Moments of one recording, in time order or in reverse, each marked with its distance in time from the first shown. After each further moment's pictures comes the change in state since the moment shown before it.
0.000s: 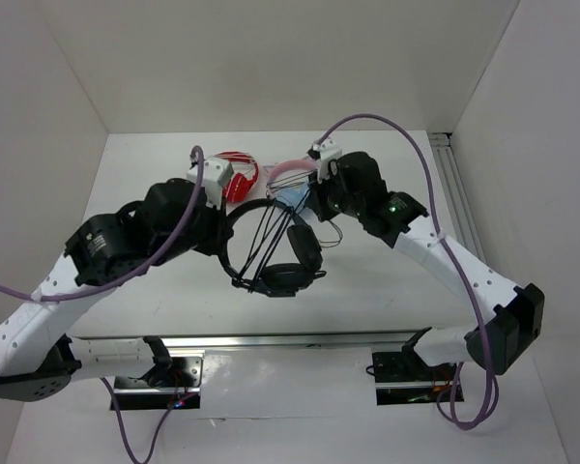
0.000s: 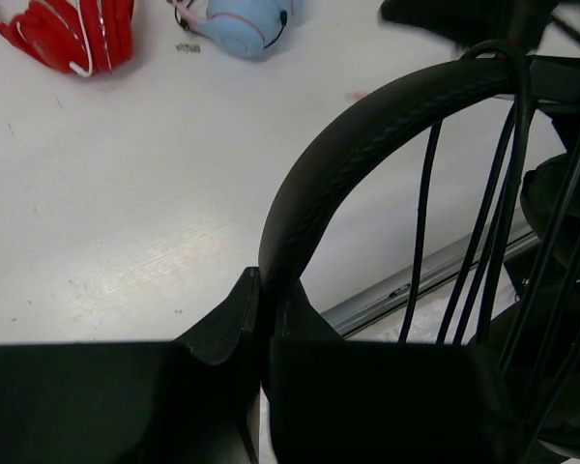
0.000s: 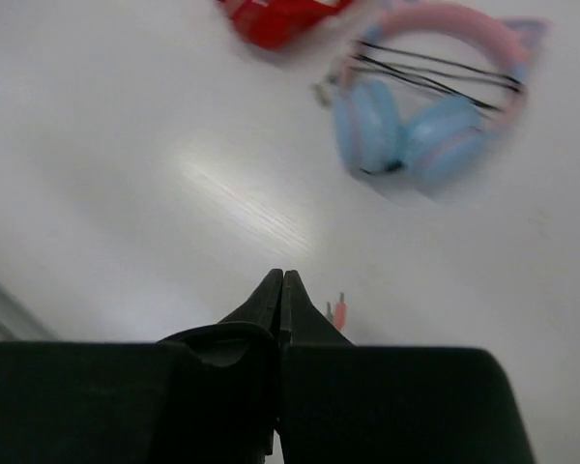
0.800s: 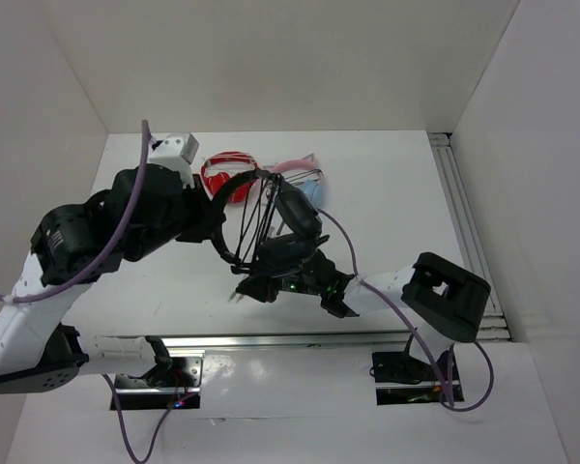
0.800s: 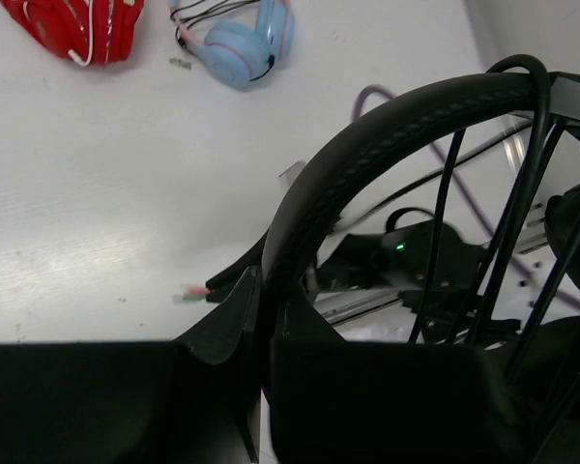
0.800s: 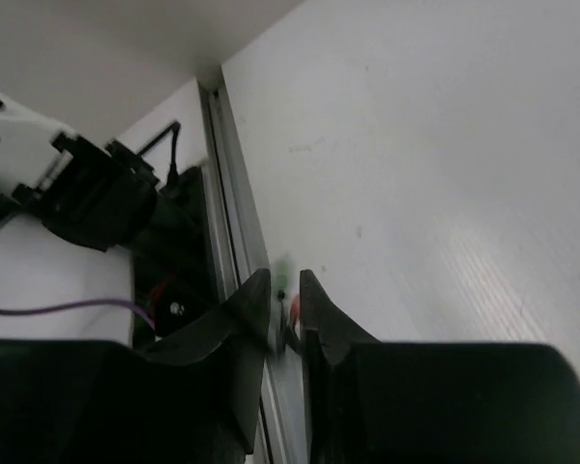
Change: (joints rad) left arm -0.022 0.106 0.354 -0.211 -0.088 -0.243; right arm 0.386 0.229 -0.726 1.457 -0.333 0.408
